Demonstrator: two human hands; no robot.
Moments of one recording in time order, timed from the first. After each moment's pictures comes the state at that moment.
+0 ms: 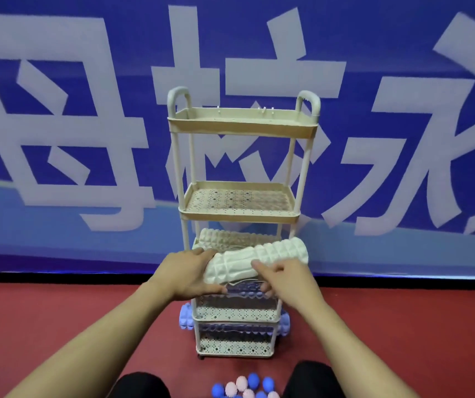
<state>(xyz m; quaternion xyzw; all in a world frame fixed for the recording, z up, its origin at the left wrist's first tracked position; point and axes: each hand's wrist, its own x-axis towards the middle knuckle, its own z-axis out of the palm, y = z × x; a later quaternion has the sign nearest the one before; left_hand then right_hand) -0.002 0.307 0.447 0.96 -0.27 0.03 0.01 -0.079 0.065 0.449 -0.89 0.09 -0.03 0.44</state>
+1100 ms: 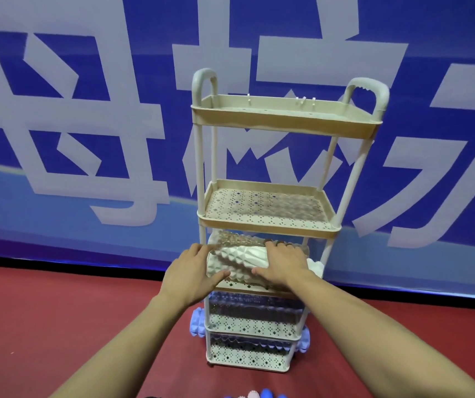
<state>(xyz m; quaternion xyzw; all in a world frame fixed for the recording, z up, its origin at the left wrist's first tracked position) 0.066 0.330 0.397 0.98 -0.12 0.09 0.16 0.092 0.091 0.409 -1.00 -0.02 0.02 -0.05</state>
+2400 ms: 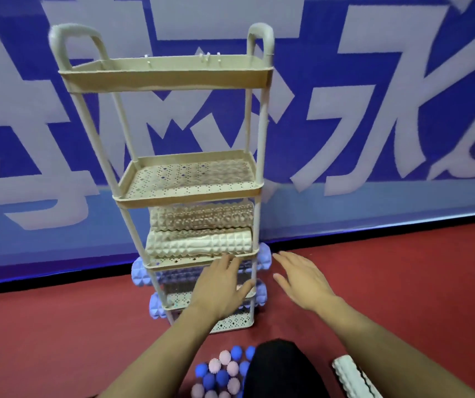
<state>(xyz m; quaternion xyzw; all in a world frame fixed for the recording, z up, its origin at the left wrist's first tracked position) 0.001 0.163 0.337 0.95 -0.30 0.02 0.11 -0.045 -0.070 0.304 -0.99 0.01 -0.04 0.11</state>
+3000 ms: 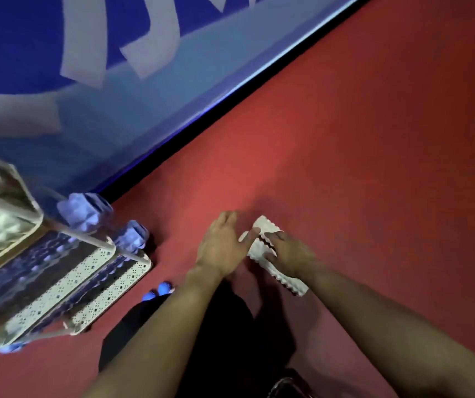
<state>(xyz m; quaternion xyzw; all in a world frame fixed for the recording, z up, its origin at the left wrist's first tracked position) -0.137 -0.129 0.189 0.85 -0.44 -0.24 0.18 -0.288 -0.247 0.100 -0.89 0.34 0.18 0.24</state>
